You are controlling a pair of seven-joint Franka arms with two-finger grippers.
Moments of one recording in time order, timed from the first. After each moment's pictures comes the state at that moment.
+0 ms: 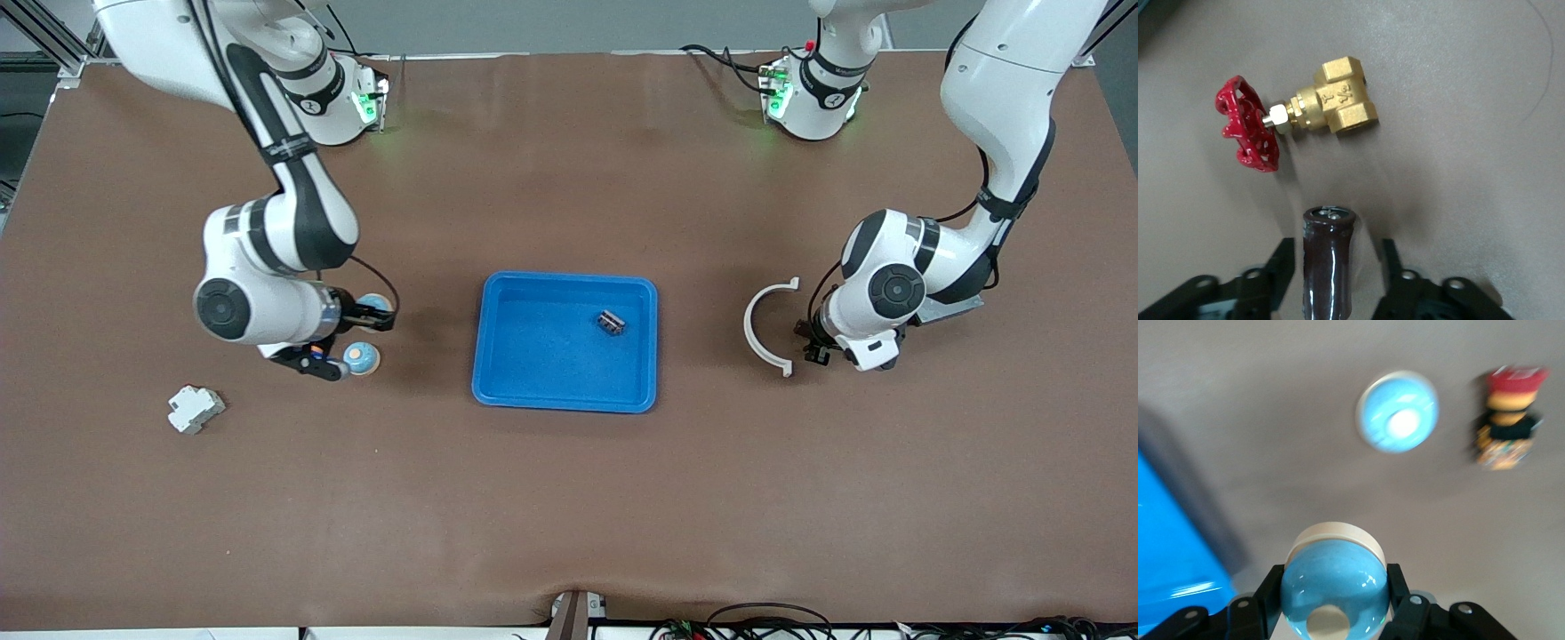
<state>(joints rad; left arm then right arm) 0.19 0.48 -0.35 -2.13 0.33 2.40 -1.61 0.32 0.38 -0.02 -1.89 0.26 1.97 0.51</state>
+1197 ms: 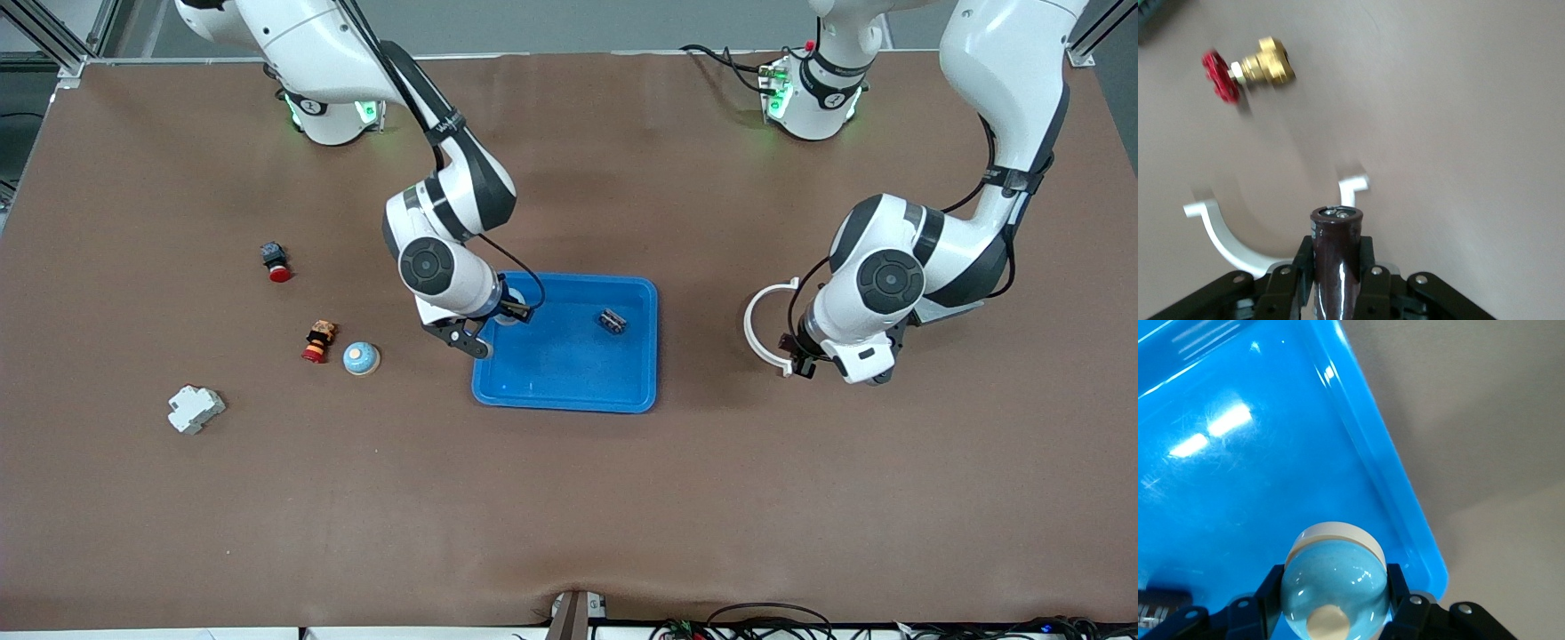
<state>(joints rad) 0.15 0.43 -0.49 -1.88 0.27 2.16 -1.66 0.64 0.57 -0.02 -1.77 0.34 2.23 0.90</state>
